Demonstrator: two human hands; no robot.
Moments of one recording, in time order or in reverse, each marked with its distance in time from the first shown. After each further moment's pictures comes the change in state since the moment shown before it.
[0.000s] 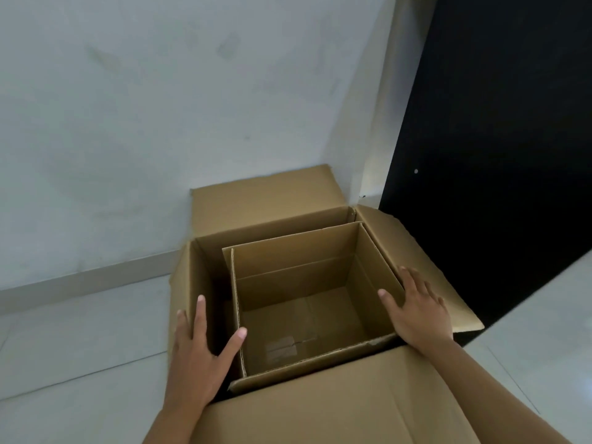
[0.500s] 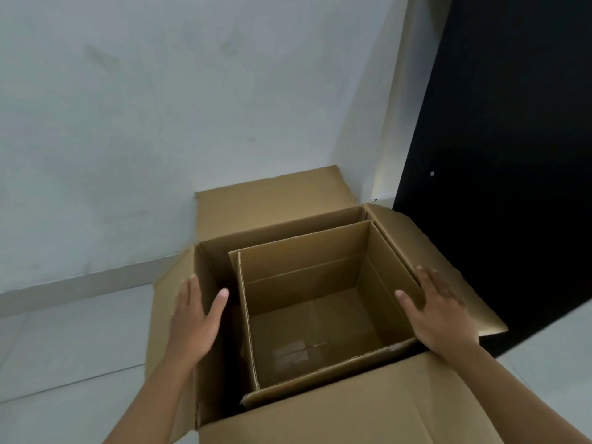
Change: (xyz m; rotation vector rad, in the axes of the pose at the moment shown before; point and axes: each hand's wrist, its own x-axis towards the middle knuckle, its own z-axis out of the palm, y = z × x) left_hand 0.073 -0.001 0.000 -0.085 0.038 -0.033; right_hand 0.021 0.009 -0.001 -0.001 0.010 -0.031
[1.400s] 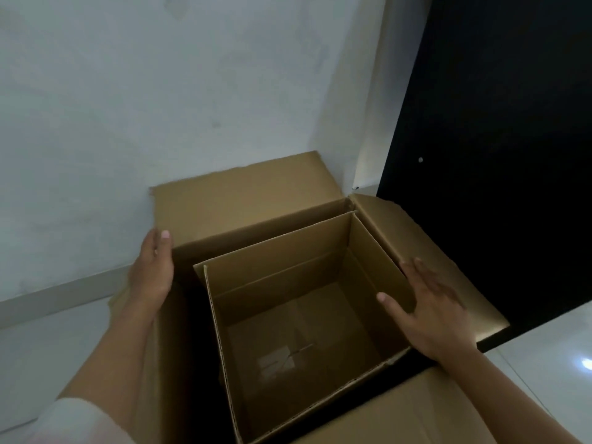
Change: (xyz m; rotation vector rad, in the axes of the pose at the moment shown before) left_hand 0.126 0.026 -0.003 -0.260 0.178 0.028; right_hand 0.010 -0.010 -0.002 -0.080 -0.021 -0.038
